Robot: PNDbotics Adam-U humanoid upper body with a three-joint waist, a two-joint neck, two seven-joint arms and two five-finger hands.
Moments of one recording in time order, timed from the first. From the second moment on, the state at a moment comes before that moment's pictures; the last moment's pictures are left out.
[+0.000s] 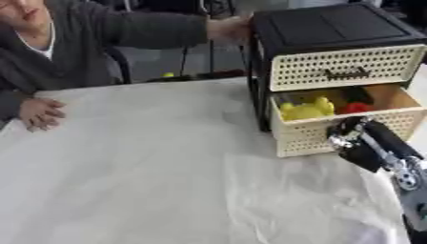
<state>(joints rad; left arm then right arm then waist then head) -0.18 0.51 0.22 -1.98 0.13 -0.14 -0.05 -0.61 -0.32 0.02 -1.04 0.89 -0.37 0.15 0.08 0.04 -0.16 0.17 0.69</state>
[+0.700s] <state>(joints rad) -0.18 0.45 0.19 -1.98 0.14 -0.14 -0.11 -0.73 -0.33 -0.03 -0.92 0.96 -0.33 0.06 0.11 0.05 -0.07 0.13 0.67</state>
